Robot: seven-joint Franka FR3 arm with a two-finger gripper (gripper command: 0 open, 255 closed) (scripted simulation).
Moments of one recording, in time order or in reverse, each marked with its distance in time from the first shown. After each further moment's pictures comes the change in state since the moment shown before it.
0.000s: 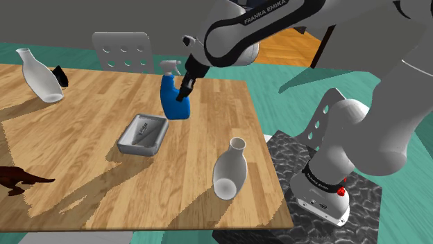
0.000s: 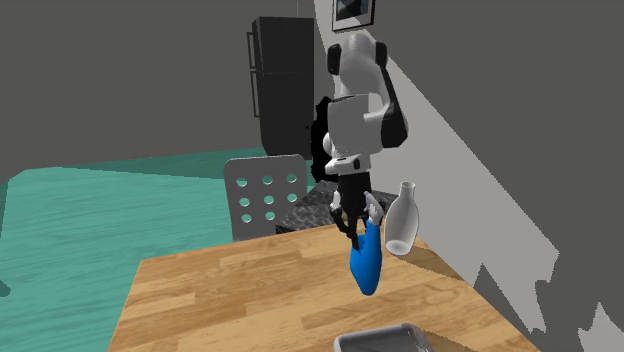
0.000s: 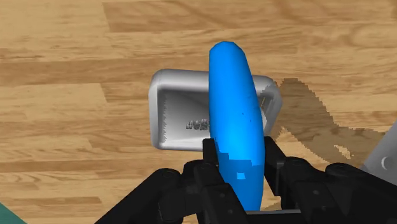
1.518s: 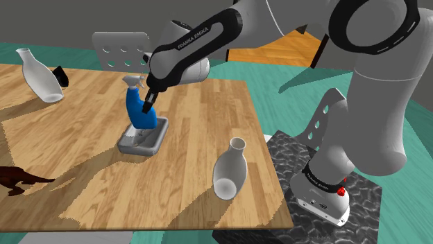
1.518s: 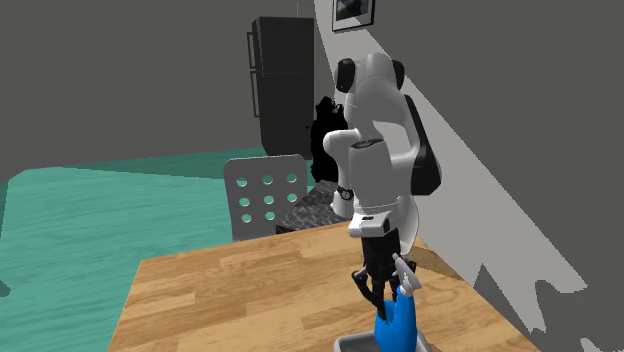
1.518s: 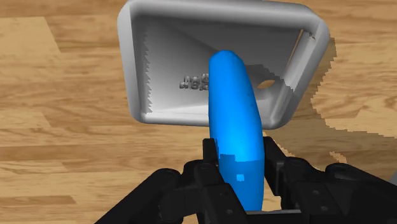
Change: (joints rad) arm 0.014 0.450 0.070 0.393 0.125 0.051 -0.007
